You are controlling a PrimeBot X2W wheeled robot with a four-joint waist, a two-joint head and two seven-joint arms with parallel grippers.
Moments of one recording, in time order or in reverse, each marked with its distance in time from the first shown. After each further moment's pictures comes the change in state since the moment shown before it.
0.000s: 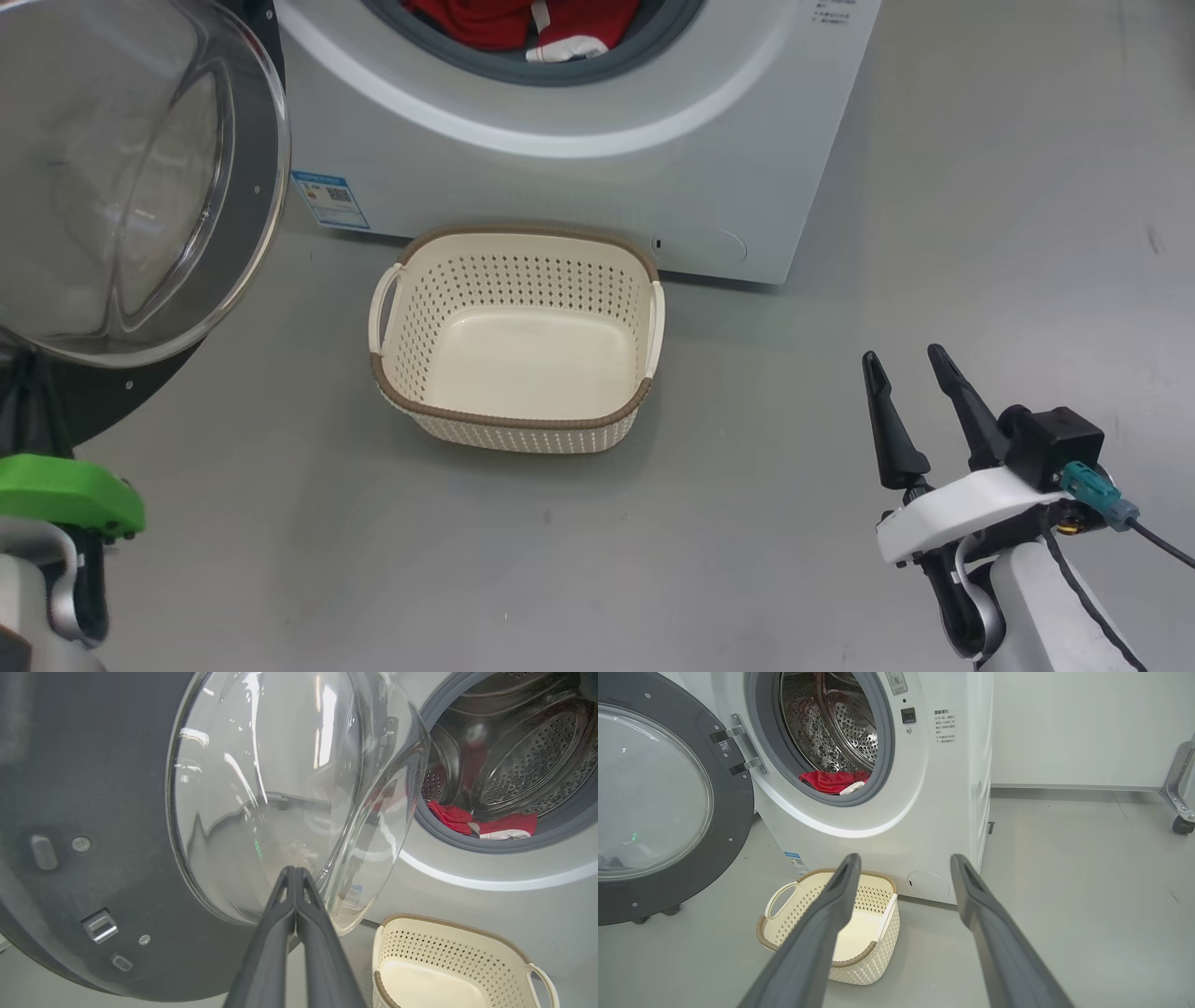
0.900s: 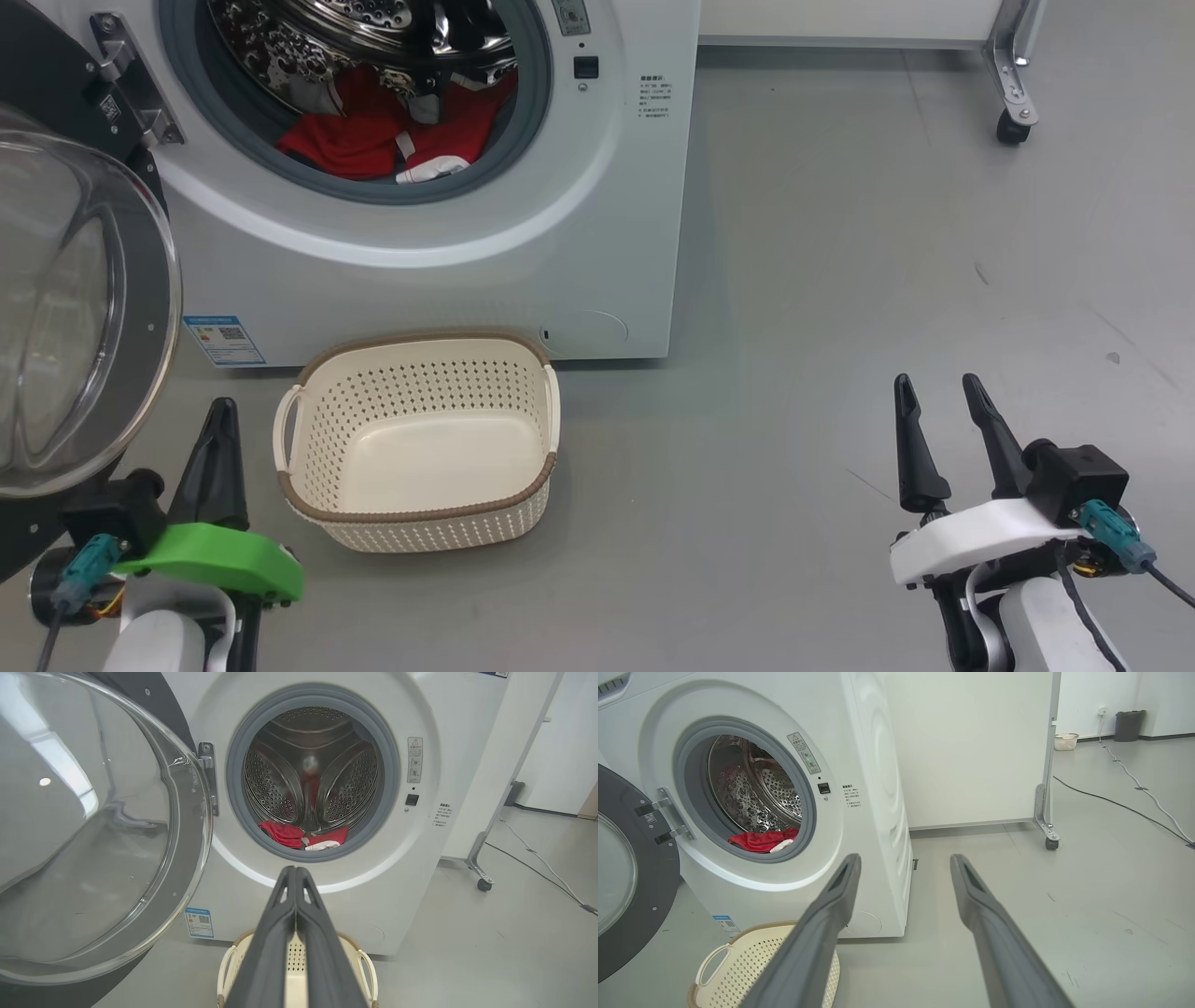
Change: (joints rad) left arm 0.174 -0.158 -0.116 -0.161 0.024 -0.061 -0.019; right arm 0.093 0.021 -0.033 -0.073 0.022 0.003 -0.007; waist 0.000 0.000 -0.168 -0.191
